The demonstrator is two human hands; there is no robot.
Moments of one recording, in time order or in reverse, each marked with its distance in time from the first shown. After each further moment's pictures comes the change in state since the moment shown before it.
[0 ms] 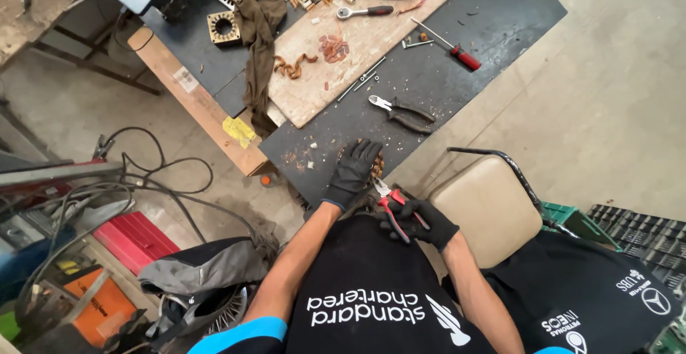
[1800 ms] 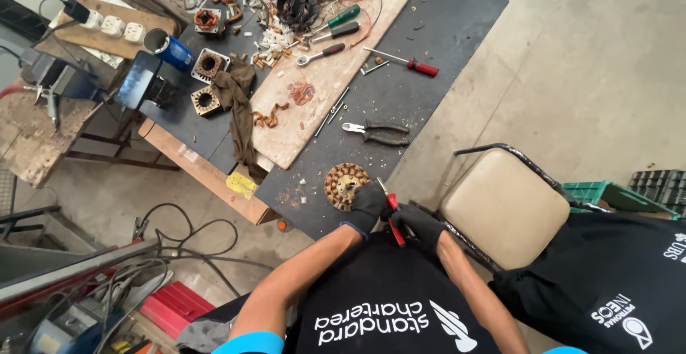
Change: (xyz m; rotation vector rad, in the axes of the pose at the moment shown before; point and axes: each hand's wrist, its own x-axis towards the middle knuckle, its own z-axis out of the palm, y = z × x) left_hand 0.004 0.078 0.123 0.012 -0.284 -0.635; right_hand 0.006 0.003 -0.014 -0.376 0.115 -0.451
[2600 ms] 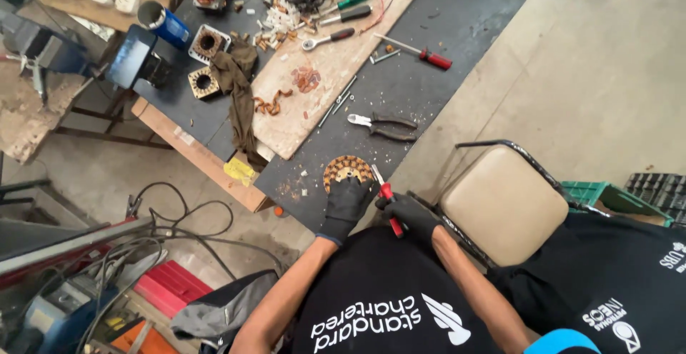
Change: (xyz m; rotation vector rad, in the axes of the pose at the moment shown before) left_hand -0.019 -0.067 -0.138 -0.075 0.131 0.312; right_hand 0.039 -0.007 0.010 -0.220 -0.003 0.001
